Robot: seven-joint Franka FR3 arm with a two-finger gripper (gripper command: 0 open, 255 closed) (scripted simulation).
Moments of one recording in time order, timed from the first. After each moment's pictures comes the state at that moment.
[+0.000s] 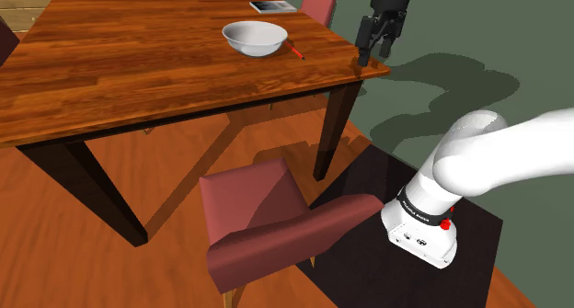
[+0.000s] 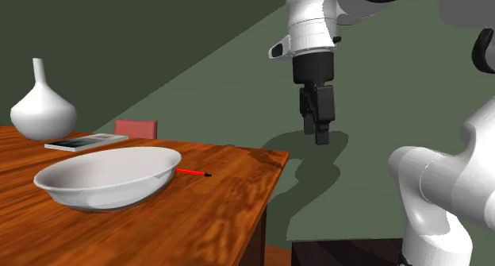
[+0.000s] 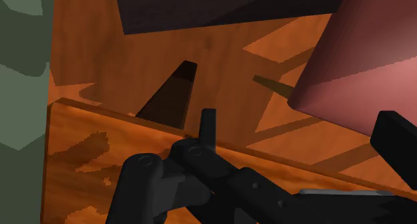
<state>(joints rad) 0.00 -0.80 -0.03 -2.36 -0.01 1.48 0.08</state>
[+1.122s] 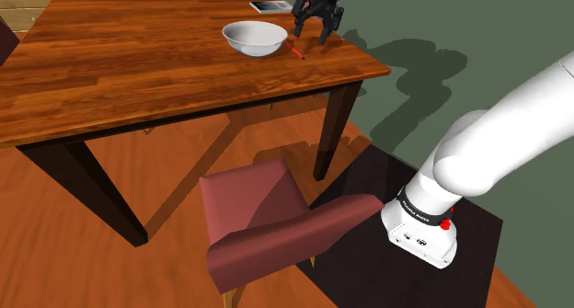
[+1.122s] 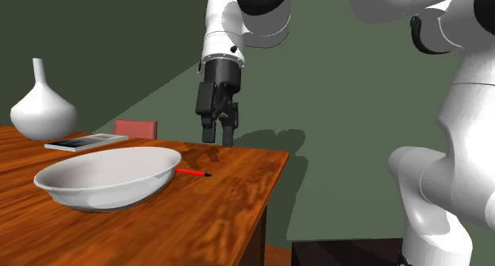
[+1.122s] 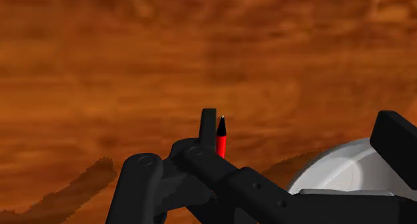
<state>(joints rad) 0.01 -0.29 -0.16 -2.05 0.29 1.76 0.12</state>
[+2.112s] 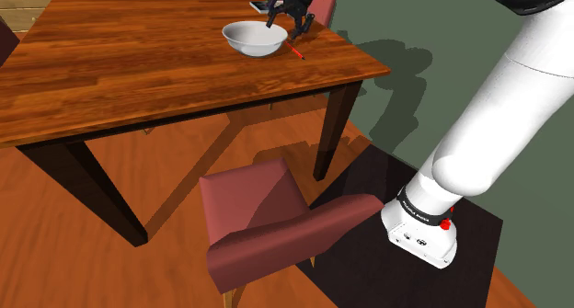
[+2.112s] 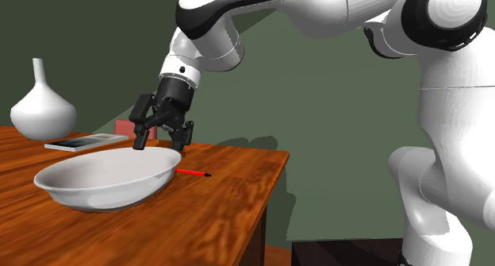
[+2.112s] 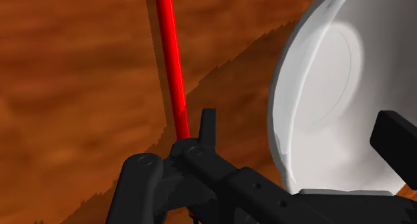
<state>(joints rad) -0.01 0.04 -0.23 -1.80 0.57 1.85 0.06</state>
